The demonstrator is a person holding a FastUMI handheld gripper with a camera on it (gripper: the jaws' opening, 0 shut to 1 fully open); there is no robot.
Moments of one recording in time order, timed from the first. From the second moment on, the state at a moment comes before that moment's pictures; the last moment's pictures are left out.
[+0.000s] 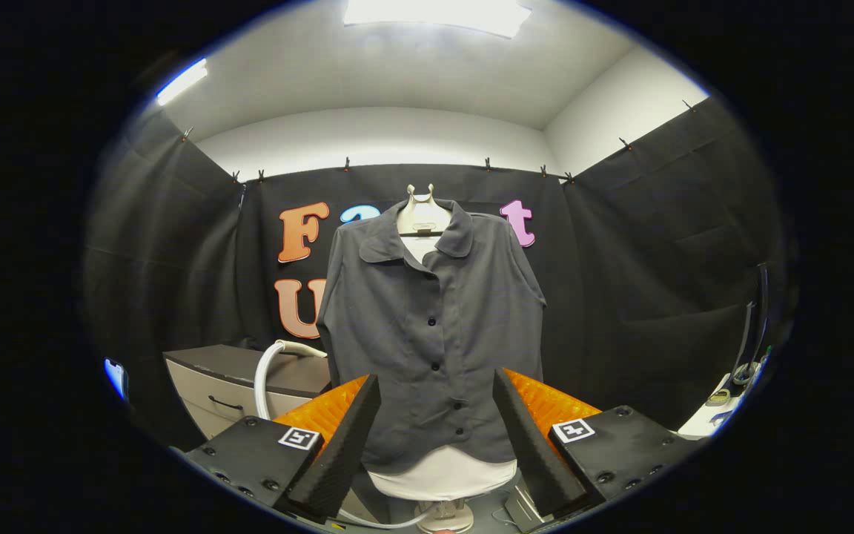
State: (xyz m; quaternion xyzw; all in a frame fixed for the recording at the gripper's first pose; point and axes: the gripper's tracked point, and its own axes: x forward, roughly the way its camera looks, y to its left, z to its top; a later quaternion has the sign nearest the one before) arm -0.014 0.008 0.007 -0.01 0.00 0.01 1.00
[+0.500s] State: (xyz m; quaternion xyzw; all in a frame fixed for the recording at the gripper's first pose) arm -0.006 0.031 0.045 0.00 -0.04 0.02 1.00
